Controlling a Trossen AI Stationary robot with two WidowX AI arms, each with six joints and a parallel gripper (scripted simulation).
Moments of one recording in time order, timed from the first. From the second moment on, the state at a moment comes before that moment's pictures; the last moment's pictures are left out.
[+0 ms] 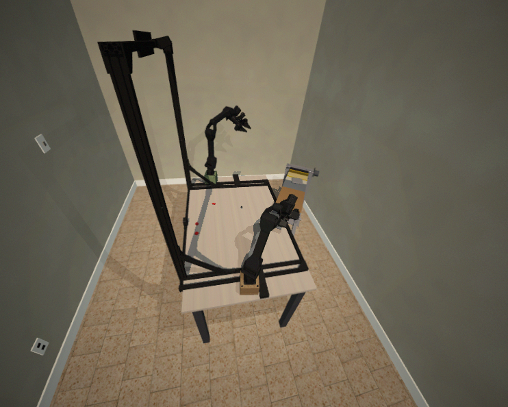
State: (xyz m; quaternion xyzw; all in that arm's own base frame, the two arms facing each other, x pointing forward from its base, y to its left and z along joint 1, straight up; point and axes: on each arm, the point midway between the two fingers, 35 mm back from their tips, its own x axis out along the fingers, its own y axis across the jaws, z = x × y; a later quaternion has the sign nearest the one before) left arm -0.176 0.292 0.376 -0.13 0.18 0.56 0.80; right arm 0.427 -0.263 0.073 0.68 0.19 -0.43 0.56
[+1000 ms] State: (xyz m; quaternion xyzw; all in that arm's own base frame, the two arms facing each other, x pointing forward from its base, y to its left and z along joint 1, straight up) left arm -0.176 0.292 0.376 -0.13 0.18 0.56 0.80; right arm 0.429 -0.263 0.091 0.68 0.19 -0.42 0.57
